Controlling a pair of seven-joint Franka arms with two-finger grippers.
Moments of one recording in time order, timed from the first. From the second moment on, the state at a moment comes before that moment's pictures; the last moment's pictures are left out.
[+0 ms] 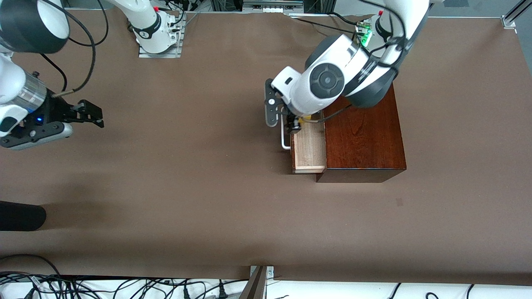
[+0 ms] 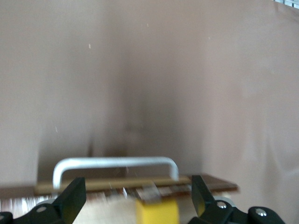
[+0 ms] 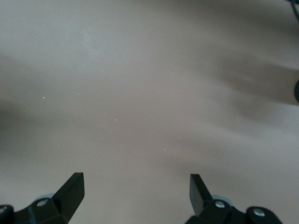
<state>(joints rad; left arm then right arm) -0.38 0.53 -0.33 -1.42 -0.19 1.85 0.89 0.36 0.16 -0.30 -1.59 0.06 1.73 -0.24</state>
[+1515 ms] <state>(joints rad) -0.55 0.73 -0.25 -1.43 0.09 1.88 0.81 0.39 0.10 -0.29 -1.59 0.06 1.74 -0.15</state>
